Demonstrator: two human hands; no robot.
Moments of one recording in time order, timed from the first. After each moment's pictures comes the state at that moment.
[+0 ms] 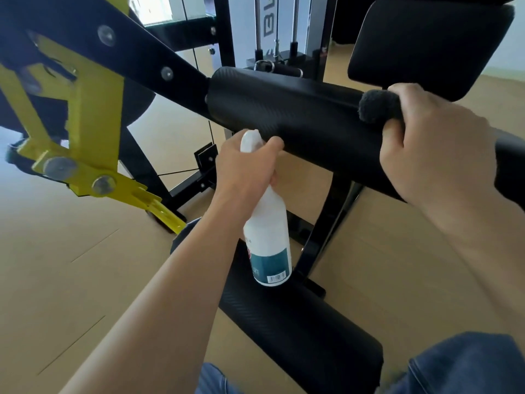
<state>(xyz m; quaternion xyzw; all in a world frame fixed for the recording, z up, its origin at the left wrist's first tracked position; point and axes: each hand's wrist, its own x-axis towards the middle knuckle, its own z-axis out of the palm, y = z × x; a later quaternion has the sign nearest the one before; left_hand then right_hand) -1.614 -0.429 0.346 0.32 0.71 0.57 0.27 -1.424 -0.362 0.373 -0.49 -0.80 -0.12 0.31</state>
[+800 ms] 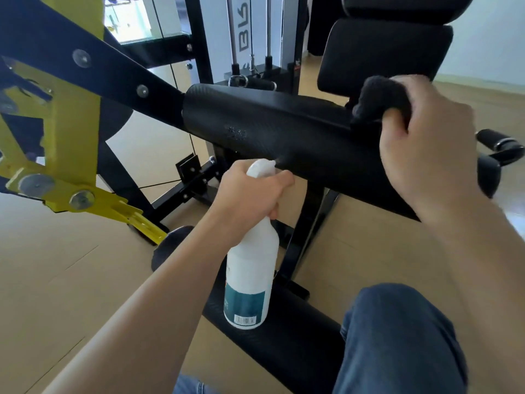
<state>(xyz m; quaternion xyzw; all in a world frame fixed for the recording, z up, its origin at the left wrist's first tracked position) -1.579 -0.452 0.362 0.38 0.71 0.46 0.38 -1.399 -0.384 0.404 -0.53 -0.75 0.00 0.41</state>
